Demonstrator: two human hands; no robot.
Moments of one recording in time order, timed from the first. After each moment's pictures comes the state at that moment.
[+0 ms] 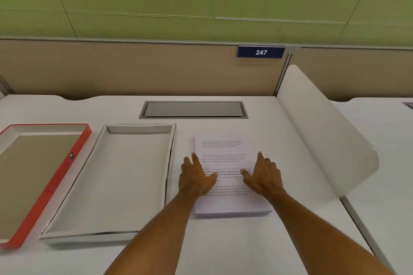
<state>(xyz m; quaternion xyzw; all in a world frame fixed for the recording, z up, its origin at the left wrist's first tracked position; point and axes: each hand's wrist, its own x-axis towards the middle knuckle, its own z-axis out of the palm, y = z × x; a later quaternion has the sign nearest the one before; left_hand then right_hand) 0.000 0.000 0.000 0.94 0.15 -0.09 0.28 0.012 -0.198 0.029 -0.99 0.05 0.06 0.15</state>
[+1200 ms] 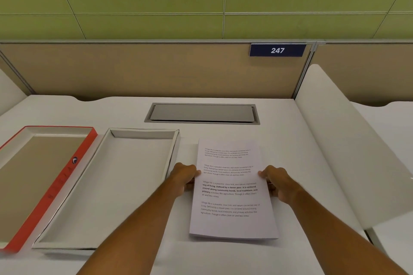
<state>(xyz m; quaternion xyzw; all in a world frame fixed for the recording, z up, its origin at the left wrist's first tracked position) 0.055 0.035 0.008 0.69 0.35 -0.15 0.62 0.096 -0.241 0.008 -0.72 0.22 0.25 0.60</state>
